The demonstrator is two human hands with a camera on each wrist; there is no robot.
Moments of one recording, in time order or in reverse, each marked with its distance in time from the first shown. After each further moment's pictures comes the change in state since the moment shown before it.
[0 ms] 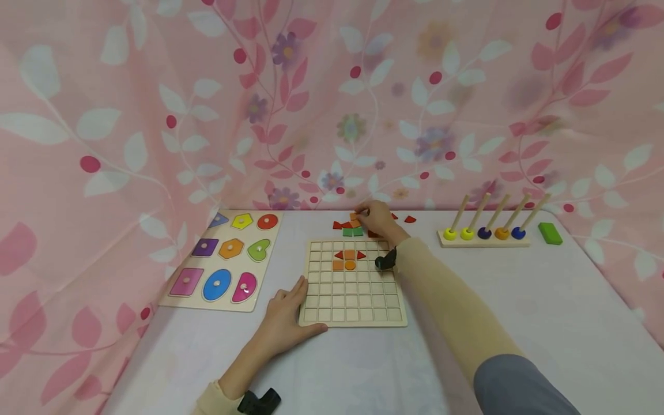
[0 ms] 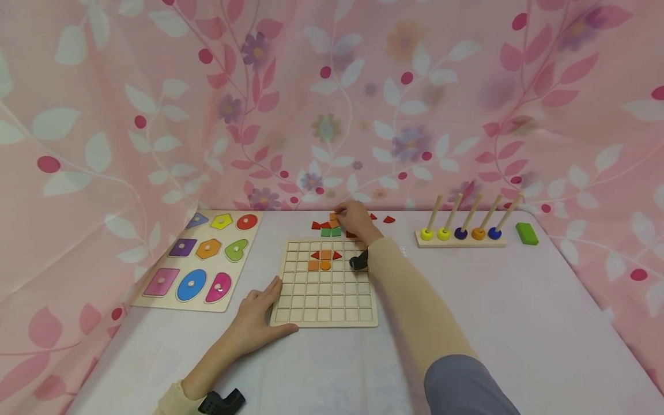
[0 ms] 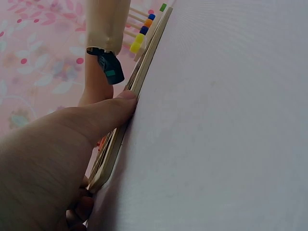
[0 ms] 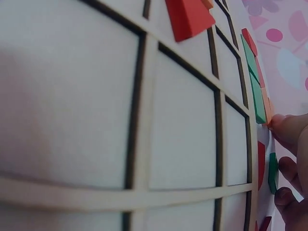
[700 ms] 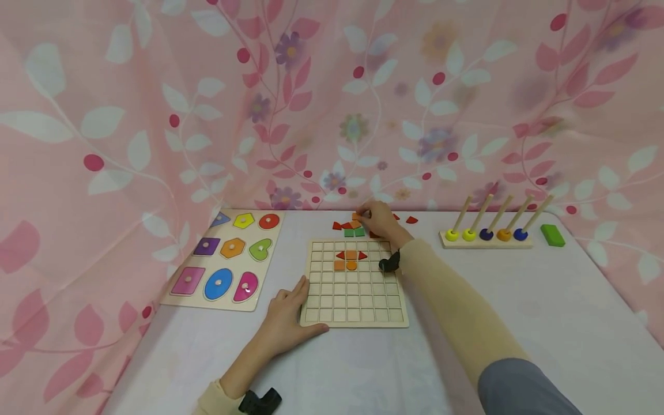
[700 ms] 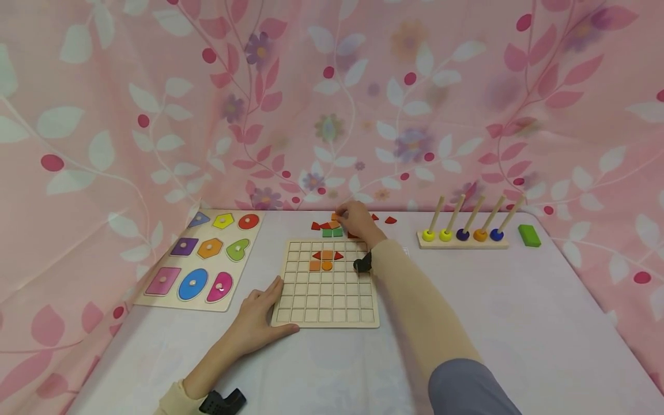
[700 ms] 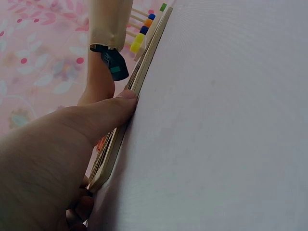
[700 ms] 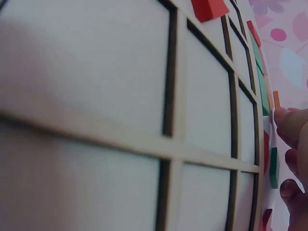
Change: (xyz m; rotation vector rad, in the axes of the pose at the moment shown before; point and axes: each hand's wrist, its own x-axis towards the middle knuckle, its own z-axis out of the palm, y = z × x) left_hand -0.001 0.000 -0.001 -0.003 -0.001 -0.001; right_hand -0.001 -0.001 -0.004 -0.054 -0.049 -0.053
